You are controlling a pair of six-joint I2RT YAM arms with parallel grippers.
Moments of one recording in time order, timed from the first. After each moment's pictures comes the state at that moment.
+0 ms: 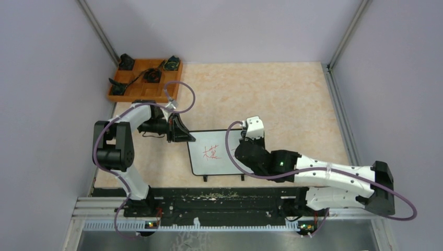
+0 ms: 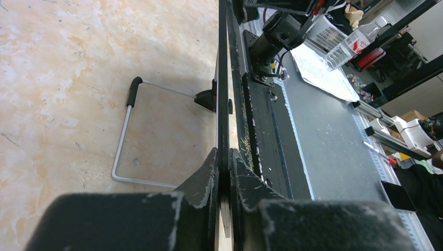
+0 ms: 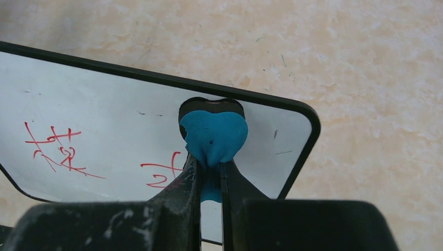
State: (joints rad) left arm -0.09 1.76 1.13 -1.43 1.49 1.52; right arm 1.25 1.03 0.86 -0.55 0.92 0.55
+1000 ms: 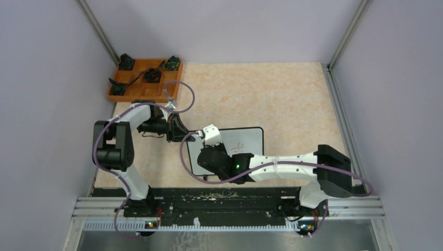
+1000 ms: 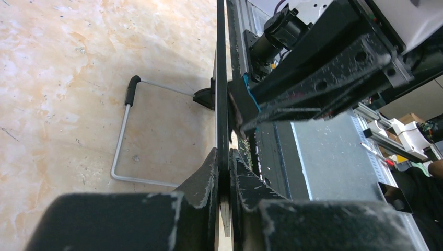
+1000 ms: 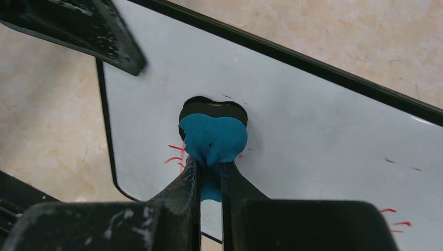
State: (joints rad) left arm -0.09 1.76 1.13 -1.43 1.48 1.50; right arm 1.35 1.49 1.00 -0.22 0.82 0.48
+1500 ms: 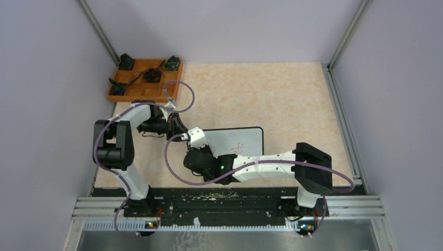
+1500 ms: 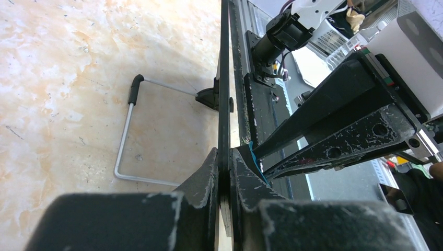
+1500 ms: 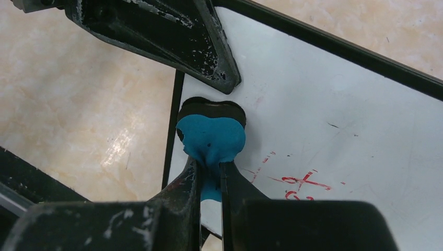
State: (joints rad) left arm -0.08 1.78 1.14 -1.42 1.49 1.50; right arm 1.37 1.69 1.15 -0.14 0.75 0.48
